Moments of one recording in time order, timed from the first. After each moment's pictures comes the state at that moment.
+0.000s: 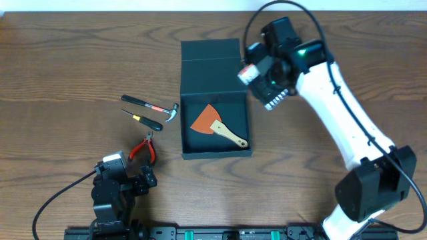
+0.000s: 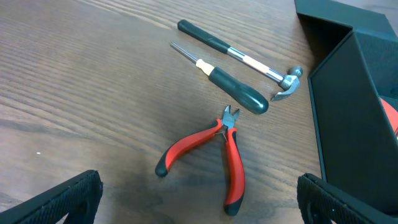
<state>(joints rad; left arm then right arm) 0.08 0.02 0.16 -0.70 0.01 -0.20 0.42 1.83 1.70 -1.11 -0.03 -0.32</state>
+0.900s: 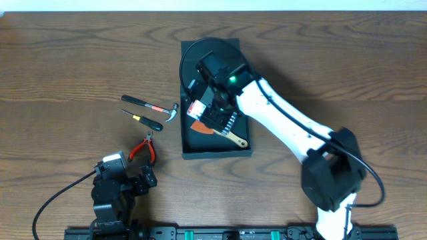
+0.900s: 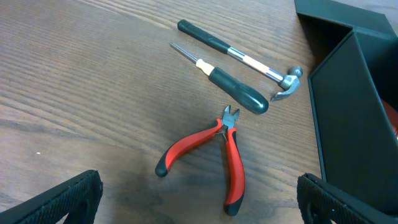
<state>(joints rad) 0.08 0.02 0.16 -0.70 0.01 -0.20 0.69 2.04 1.70 -1.02 -0.14 -0.37</state>
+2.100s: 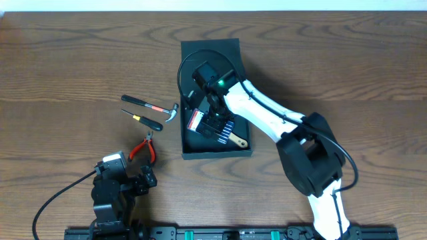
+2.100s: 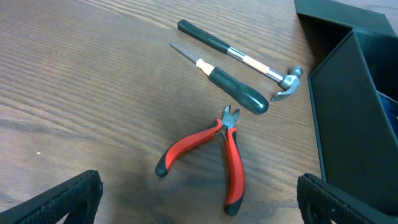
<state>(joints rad) 0.08 0.02 0.16 -0.70 0.01 -0.20 0.69 2.17 1.69 -0.96 -0.15 -0.38</state>
